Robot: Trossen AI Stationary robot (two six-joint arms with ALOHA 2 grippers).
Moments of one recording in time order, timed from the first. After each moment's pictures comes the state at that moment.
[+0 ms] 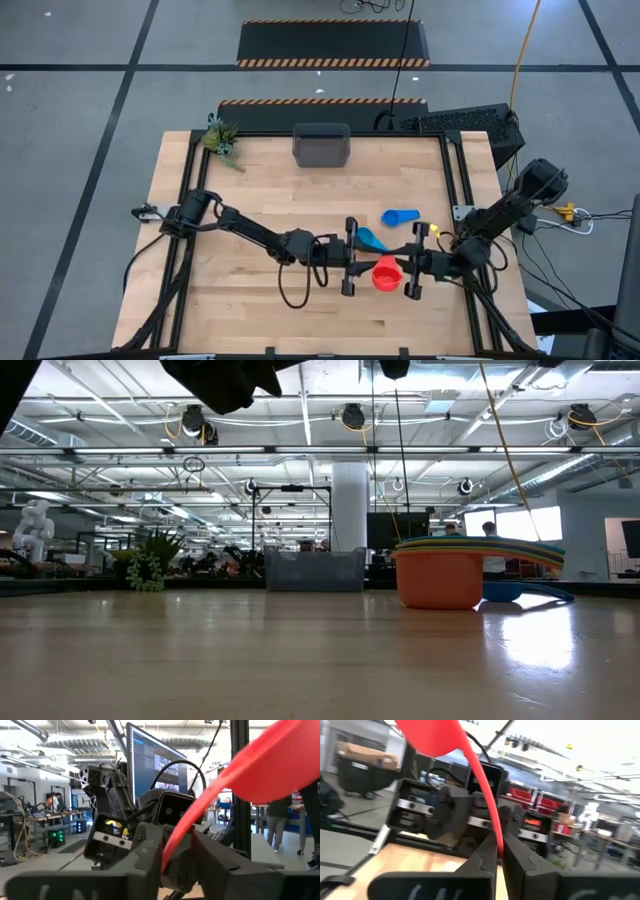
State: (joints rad) left arm -0.28 2.13 1.34 1.17 -0.13 0.10; right arm 0.78 1.32 0.31 1.40 0.85 -0.53
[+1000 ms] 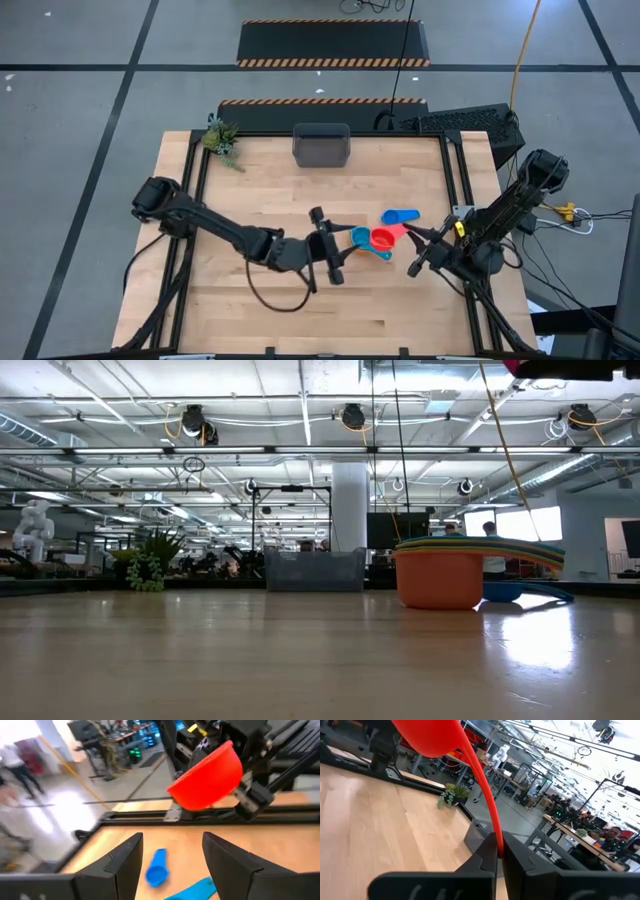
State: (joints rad) left arm -0.38 1.80 1.34 0.28 -0.69 0.11; right arm 0.92 1.19 0.33 1.13 1.57 -0.76
